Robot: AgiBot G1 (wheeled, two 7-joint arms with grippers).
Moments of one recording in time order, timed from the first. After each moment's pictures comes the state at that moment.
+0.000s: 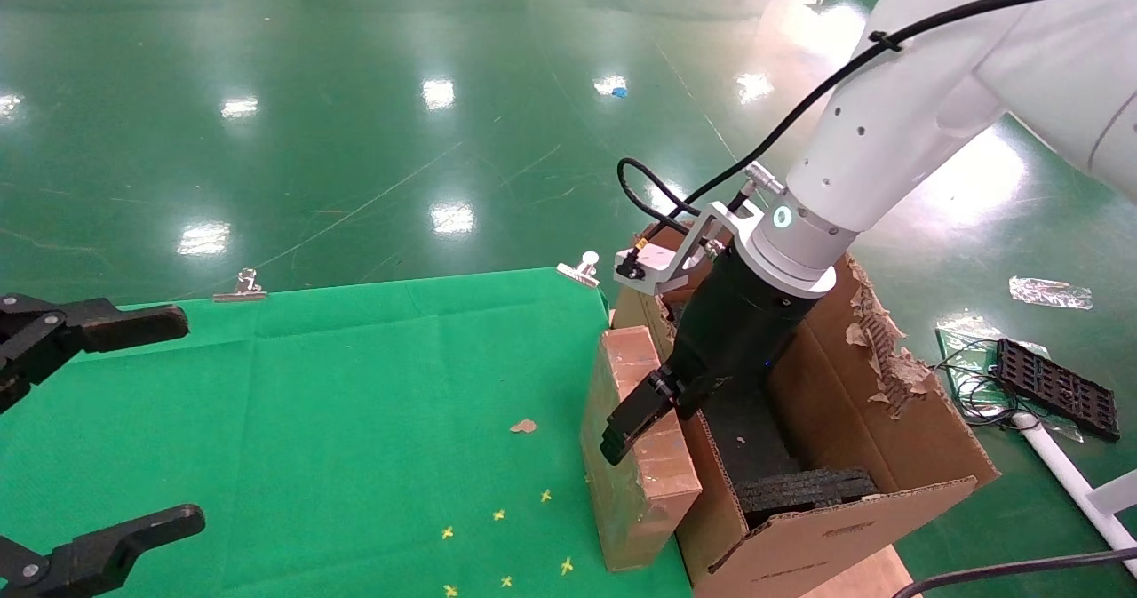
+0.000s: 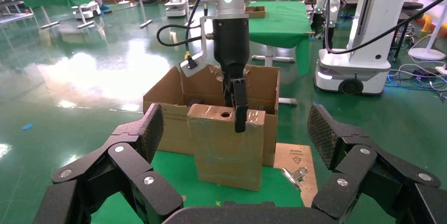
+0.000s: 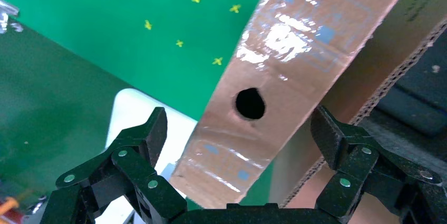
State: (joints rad) left arm -1.08 0.61 0.29 -1.28 0.73 1.49 -0.18; right arm 2.12 -1.01 -1.78 0.72 -1.15 -1.55 1.30
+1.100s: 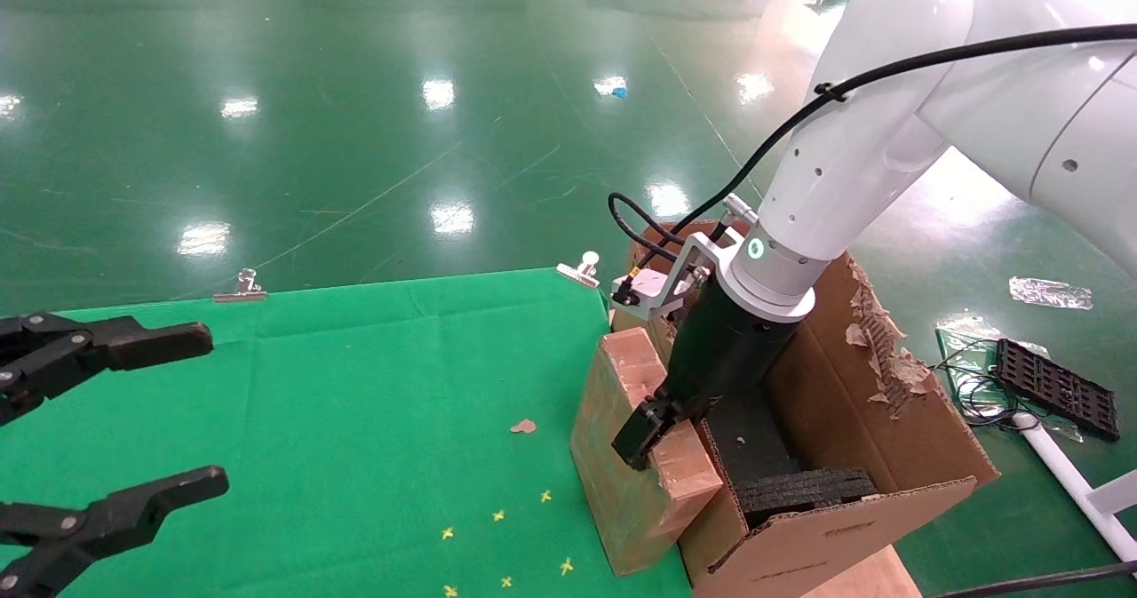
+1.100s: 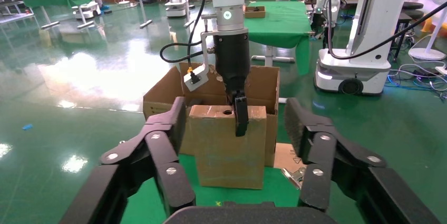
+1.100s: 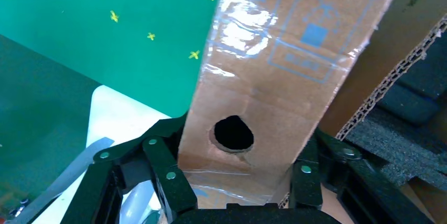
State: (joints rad) left arm -1.08 0.61 0.29 -1.28 0.72 1.49 -0.18; right arm 2.08 -1.04 -1.81 0.73 -1.18 -1.51 1.33
